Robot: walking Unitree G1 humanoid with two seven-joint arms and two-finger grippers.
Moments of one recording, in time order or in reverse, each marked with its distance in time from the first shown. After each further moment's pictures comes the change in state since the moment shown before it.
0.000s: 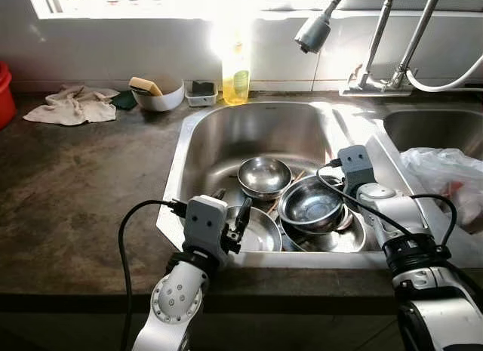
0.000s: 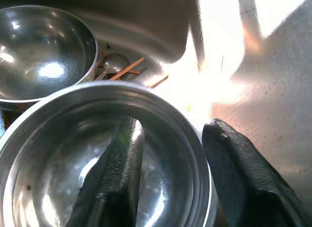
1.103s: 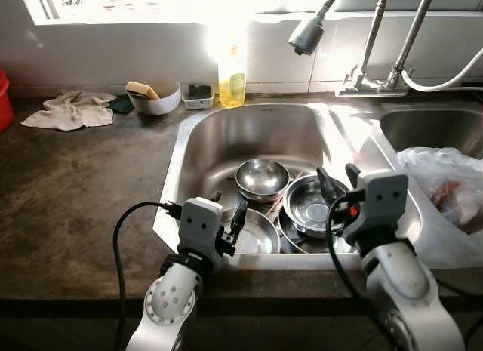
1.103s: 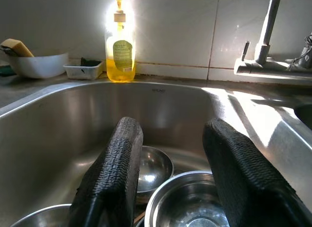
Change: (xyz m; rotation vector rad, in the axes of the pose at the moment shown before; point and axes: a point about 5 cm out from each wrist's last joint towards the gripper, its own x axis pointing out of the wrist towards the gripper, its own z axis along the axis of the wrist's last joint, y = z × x) left arm -0.008 0.009 -0.006 -0.003 0.020 0.003; right arm -0.142 0.055 -0.015 0.142 -0.667 0.109
